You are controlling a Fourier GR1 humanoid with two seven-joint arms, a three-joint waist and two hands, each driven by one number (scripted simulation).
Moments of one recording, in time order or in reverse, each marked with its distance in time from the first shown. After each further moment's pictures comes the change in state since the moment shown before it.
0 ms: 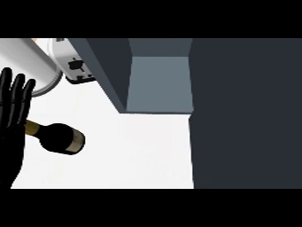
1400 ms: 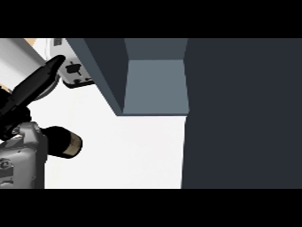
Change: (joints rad) left arm -0.375 -0.077 0.167 0.328 -0.350 0.880 0.282; right arm 0.157 -0.087 -0.022 -0.238 -0.357 0.255 0.252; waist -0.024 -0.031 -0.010
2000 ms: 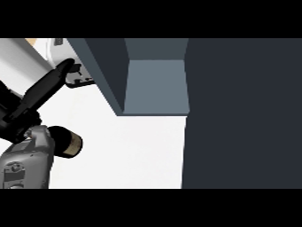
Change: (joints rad) left arm 0.022 -0.007 -0.076 -0.008 -0.086 0.068 0.067; right arm -0.063 0.030 0.000 -0.023 0.021 -0.018 0.102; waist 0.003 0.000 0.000
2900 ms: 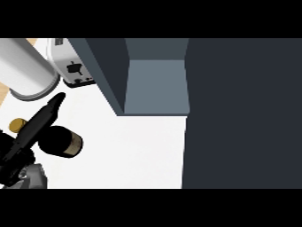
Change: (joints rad) left arm 0.285 -0.004 -0.097 -0.152 -0.042 0.087 0.040; right arm -0.009 0.027 -0.031 0.001 0.005 0.033 0.013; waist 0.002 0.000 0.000
